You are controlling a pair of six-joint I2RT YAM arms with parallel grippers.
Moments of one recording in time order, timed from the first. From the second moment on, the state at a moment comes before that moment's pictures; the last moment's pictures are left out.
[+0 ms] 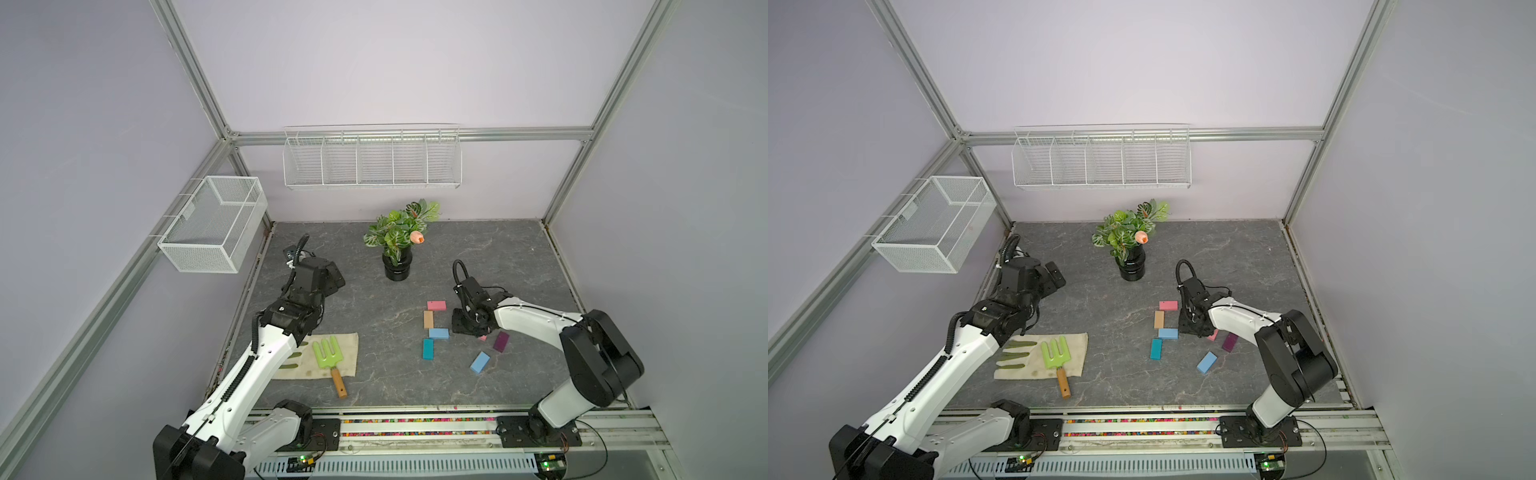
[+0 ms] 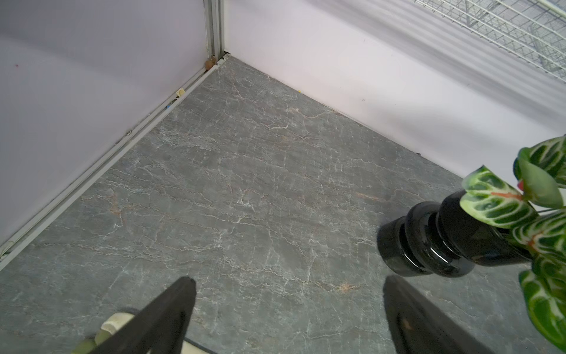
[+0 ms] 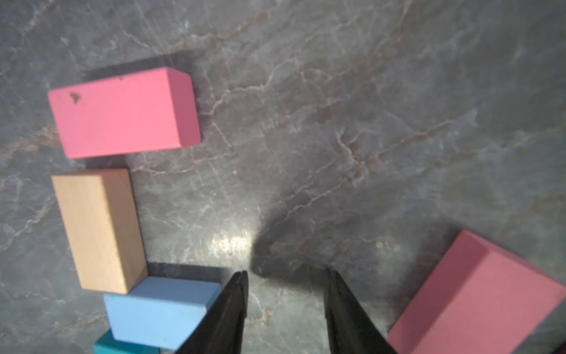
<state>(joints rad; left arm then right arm) -0.39 1.06 0.94 -0.50 -0.45 -0.62 0.55 1.60 0.86 -0.52 0.02 0.65</state>
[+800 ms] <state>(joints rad) -0.40 1.05 0.92 -0.50 -0.44 -0.62 0.52 1.41 0.79 -0.70 0.23 0.80</state>
